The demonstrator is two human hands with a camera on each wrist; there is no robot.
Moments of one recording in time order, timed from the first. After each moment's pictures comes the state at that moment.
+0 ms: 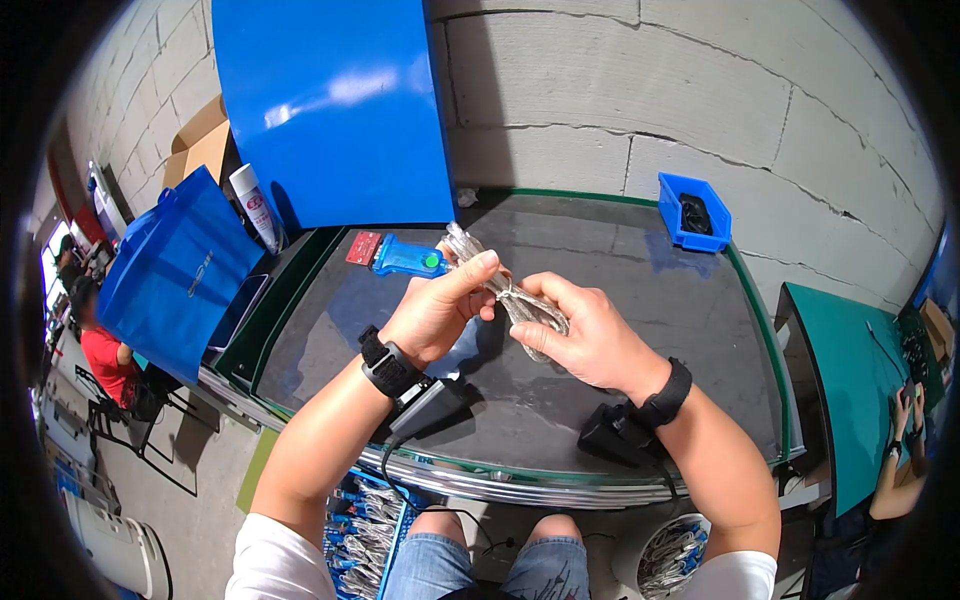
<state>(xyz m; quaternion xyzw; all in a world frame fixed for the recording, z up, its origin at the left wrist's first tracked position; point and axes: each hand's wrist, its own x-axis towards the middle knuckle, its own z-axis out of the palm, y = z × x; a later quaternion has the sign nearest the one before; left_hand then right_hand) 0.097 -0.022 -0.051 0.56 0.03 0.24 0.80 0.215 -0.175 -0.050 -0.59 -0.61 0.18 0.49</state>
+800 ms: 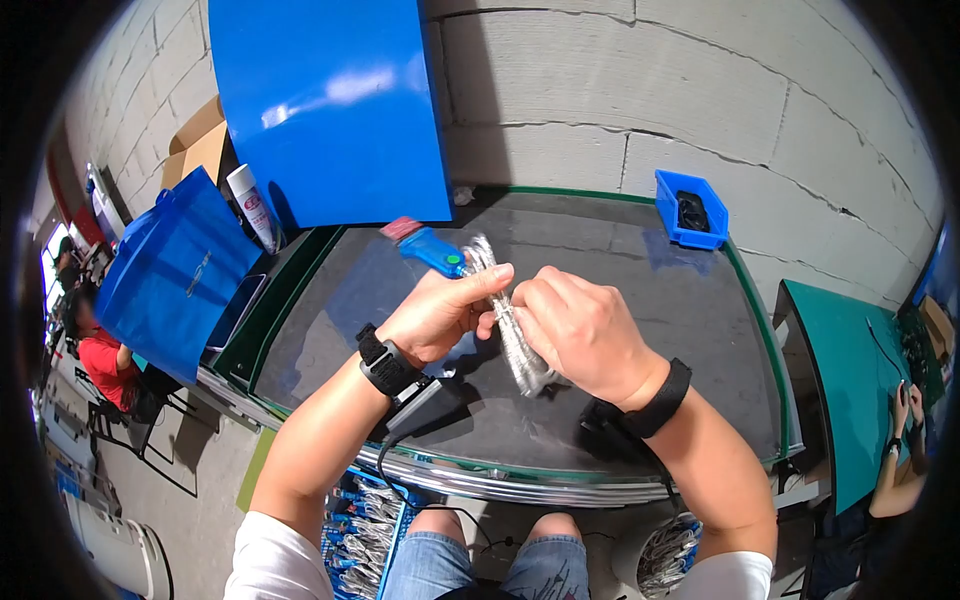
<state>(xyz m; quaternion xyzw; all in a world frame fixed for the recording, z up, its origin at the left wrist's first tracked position) 0.096 -0.026 -0.044 0.58 0.08 0.13 0.80 0.205 -0.177 -0.038 -0.58 -0.71 -0.25 0.33</state>
